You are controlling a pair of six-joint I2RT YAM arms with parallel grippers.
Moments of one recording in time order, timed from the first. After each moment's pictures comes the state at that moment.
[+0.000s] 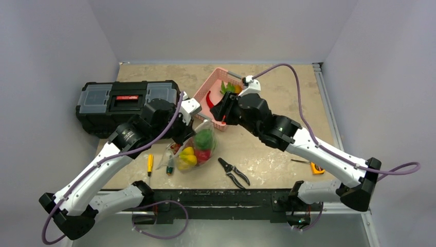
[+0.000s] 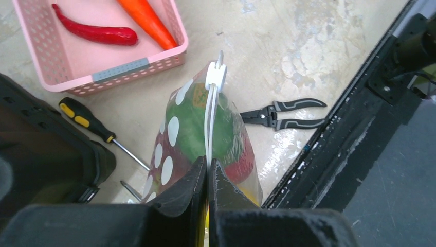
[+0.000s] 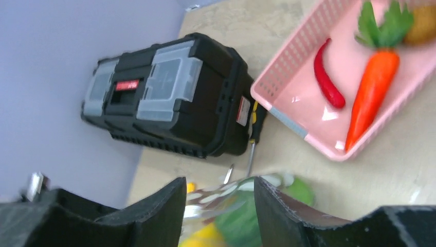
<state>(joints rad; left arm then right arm) -0.69 0.99 1.16 -0.78 0.17 0.02 0.97 1.28 1.34 -0.47 0.38 0.93</state>
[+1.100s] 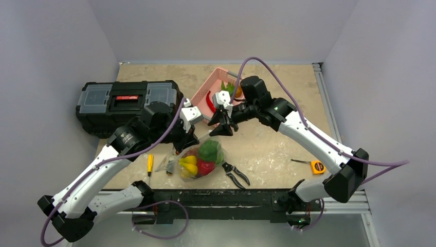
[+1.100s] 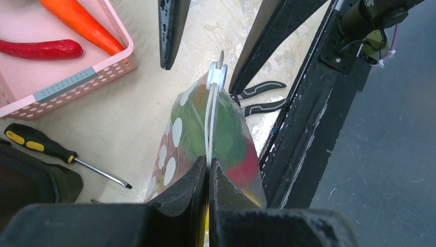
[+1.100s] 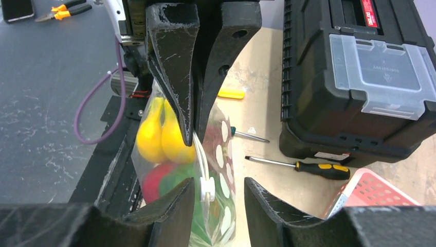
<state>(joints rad) -0.69 0.95 1.12 -0.79 0.39 0.09 0.73 1.41 1.37 -0.53 -0.90 -0.53</state>
